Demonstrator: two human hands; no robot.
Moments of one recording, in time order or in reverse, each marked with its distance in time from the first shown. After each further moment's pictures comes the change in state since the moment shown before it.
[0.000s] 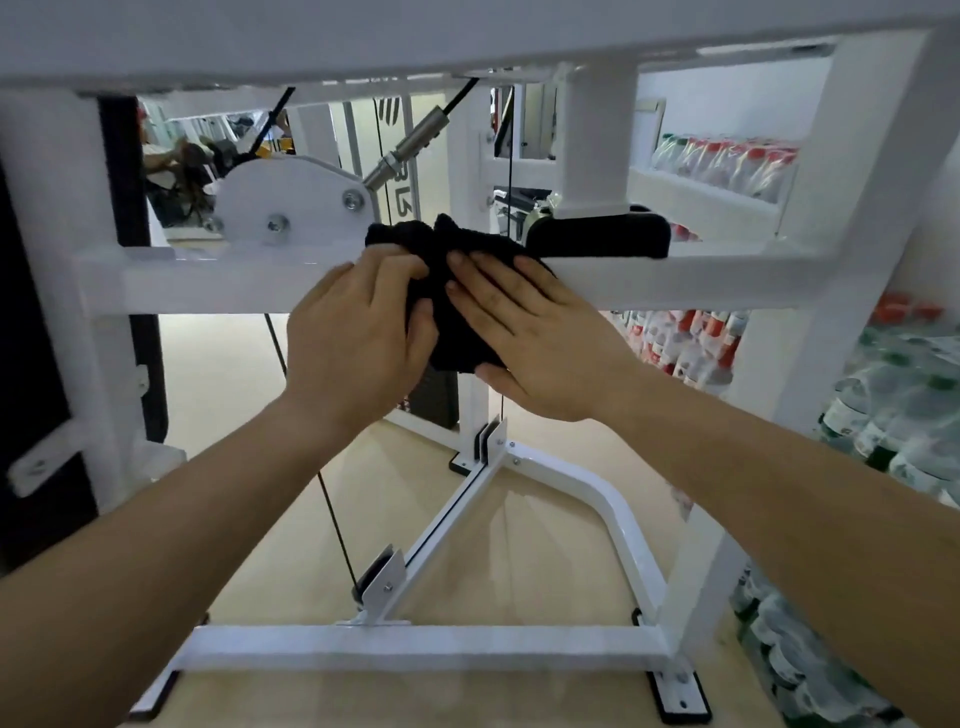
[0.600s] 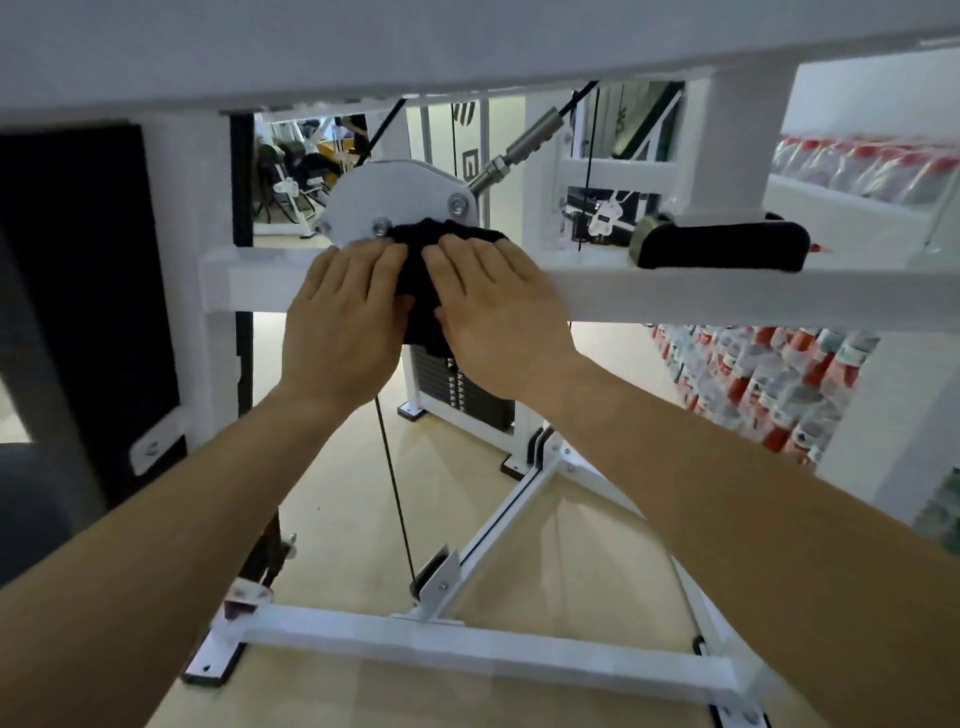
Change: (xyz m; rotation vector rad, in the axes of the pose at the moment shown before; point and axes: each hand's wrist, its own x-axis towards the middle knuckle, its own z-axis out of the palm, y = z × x) left_hand -0.021 -0.114 0.006 0.205 -0.157 -0.010; right_hand 0.117 -0.077 0.004 0.160 0.205 0.233
